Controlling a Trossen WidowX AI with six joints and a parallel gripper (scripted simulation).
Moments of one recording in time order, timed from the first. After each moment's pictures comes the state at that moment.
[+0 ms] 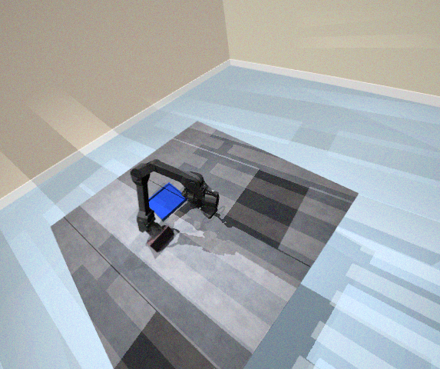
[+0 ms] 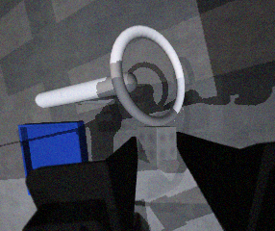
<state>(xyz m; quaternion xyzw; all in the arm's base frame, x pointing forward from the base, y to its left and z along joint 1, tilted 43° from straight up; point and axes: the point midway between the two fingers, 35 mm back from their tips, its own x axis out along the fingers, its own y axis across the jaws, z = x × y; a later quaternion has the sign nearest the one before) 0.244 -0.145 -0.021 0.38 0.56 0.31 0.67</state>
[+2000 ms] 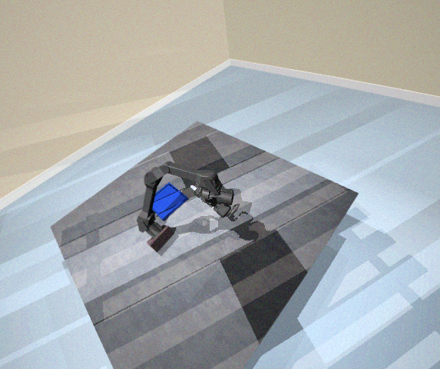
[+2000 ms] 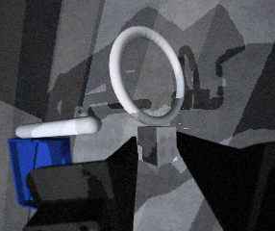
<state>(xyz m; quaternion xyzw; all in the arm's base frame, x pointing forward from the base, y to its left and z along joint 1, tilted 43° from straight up) 0.285 -0.181 -0.051 0.37 0.56 0.31 0.67</state>
